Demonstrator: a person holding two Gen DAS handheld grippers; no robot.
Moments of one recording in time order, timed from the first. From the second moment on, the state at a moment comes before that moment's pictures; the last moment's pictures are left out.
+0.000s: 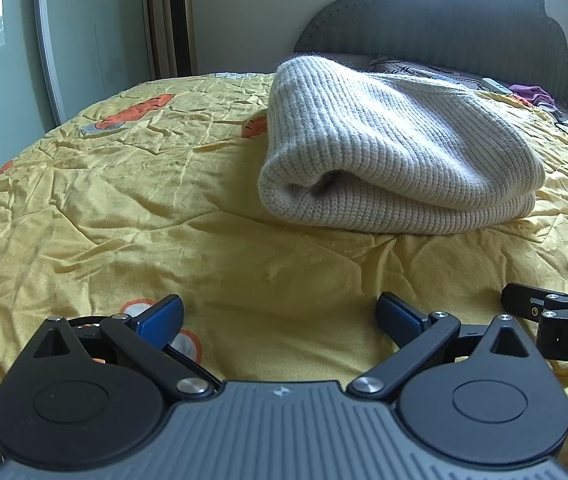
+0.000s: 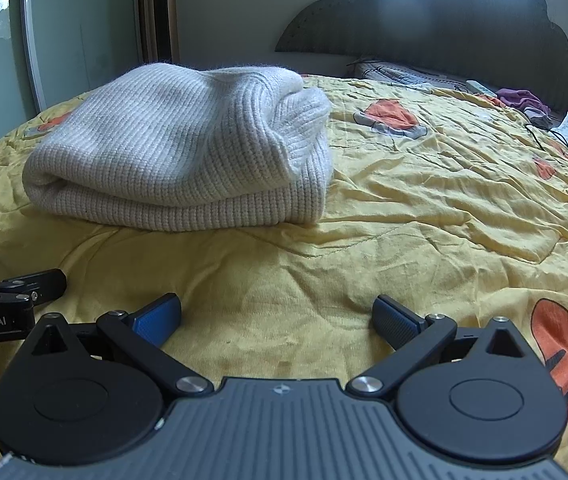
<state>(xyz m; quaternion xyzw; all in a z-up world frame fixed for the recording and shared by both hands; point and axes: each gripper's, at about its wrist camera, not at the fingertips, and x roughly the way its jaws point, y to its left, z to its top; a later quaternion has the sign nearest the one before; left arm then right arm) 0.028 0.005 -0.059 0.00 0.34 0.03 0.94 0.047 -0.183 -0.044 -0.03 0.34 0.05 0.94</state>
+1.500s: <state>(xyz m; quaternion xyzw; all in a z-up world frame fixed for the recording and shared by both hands) 0.027 0.006 -0.060 0.00 0.34 0.03 0.94 0.065 -0.181 -0.040 -0.02 0.38 0.05 0.92</state>
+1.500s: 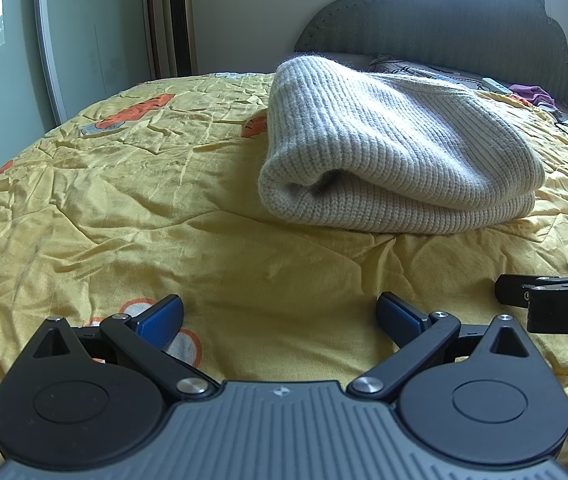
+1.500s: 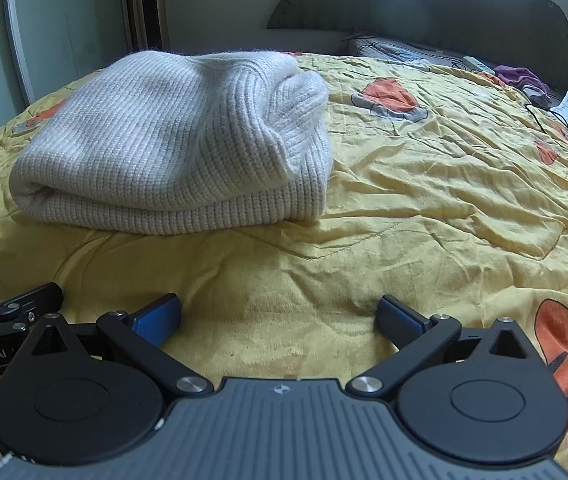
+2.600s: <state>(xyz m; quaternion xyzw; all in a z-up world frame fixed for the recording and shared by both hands) 0.028 0.006 -0.060 0.00 0.34 0.03 0.94 0.053 -0.181 -0.044 -0.02 0.35 0.05 0.94</state>
